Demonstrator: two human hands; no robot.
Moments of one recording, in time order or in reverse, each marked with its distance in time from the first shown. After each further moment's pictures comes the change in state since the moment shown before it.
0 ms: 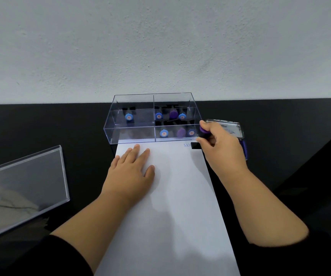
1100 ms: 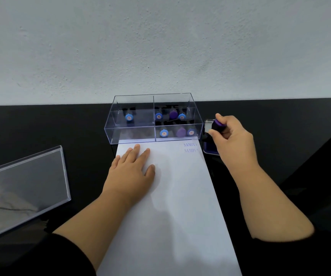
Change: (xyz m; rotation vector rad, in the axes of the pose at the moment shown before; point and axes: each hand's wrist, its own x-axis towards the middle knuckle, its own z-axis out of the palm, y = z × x) left_hand 0.000 -0.001 0.001 0.001 0.000 0.005; right_hand 0.006 0.007 -0.015 0.166 0.124 0.068
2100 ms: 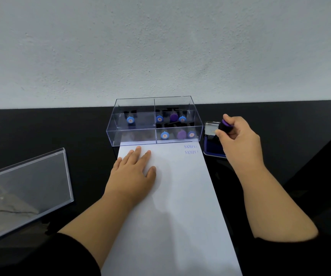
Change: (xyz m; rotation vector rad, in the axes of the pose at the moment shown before) left_hand 0.001 0.000 0.001 0.010 -0.001 0.005; right_hand 0.003 0.004 -0.011 0.011 0.034 0.036
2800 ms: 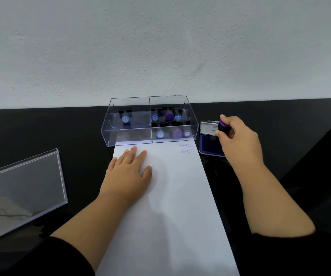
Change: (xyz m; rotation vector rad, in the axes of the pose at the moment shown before) left_hand 0.000 -0.001 0.001 -0.022 0.016 -0.005; right_hand 0.001 0.001 -0.008 -0.207 -0.001 -0.026
